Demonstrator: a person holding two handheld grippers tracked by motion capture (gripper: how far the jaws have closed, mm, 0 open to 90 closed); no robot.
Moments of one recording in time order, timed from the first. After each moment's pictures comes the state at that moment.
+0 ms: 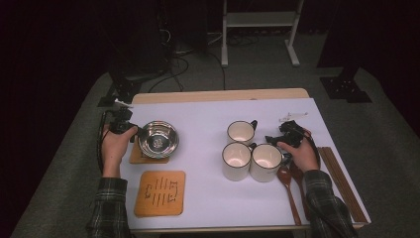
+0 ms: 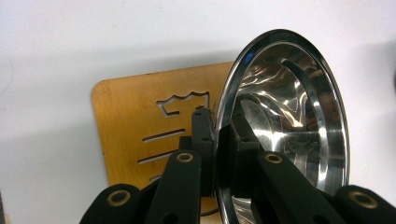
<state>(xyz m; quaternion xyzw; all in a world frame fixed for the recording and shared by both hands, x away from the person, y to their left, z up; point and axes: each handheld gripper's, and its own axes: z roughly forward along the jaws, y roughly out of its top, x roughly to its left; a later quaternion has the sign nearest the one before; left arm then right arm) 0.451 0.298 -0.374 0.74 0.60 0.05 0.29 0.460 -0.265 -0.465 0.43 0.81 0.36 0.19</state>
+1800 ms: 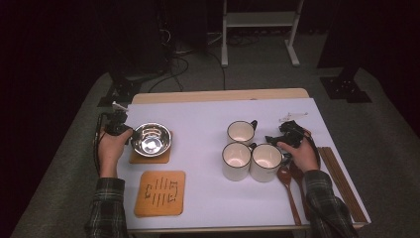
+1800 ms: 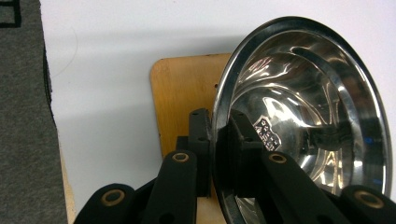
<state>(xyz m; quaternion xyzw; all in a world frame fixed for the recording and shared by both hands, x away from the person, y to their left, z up) 0.455 0.315 -0.388 0.74 0.63 0.08 0.24 0.460 -0.265 -0.465 0.43 0.81 0.36 0.19</state>
